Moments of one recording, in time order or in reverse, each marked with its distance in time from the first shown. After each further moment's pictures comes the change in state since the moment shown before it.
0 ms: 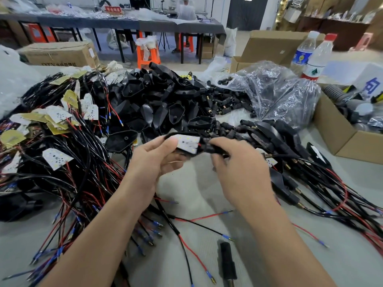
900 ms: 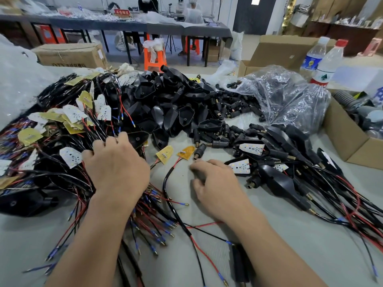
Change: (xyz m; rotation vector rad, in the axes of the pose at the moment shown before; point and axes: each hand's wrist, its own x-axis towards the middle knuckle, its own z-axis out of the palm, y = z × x) left_hand -0.007 0.025 -0.046 1.753 0.668 0.122; right_hand -0.015 -0.015 0.055 0.124 -0.294 -0.087
